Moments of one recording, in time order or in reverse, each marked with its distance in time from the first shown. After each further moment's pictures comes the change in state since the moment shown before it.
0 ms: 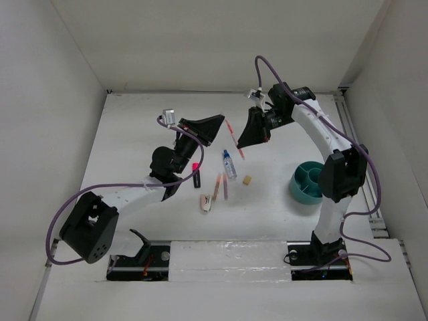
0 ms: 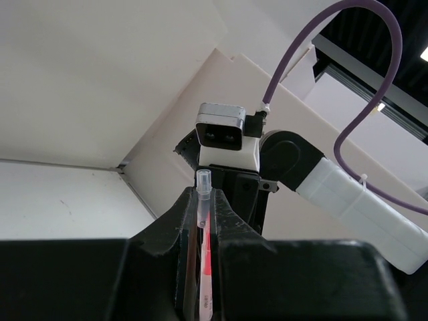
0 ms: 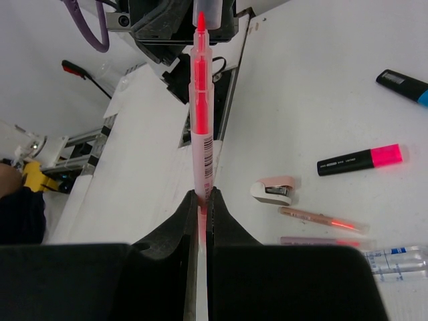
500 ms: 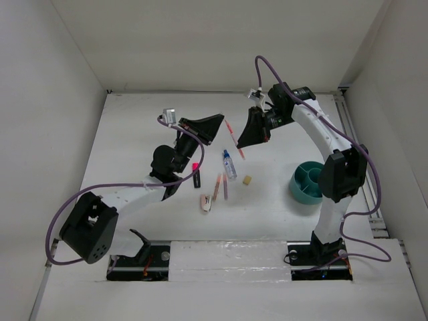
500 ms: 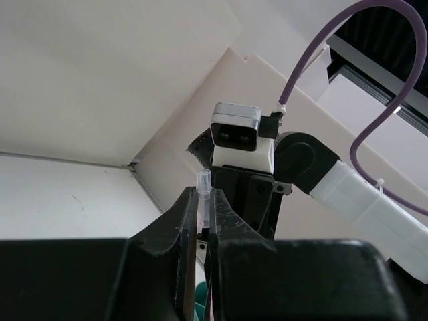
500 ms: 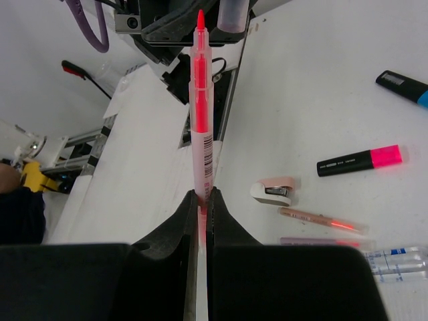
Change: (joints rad) left arm 0.000 0.002 0.007 -0.034 -0.027 0.017; right arm 0.000 0.000 0.002 0.000 -0.001 0.001
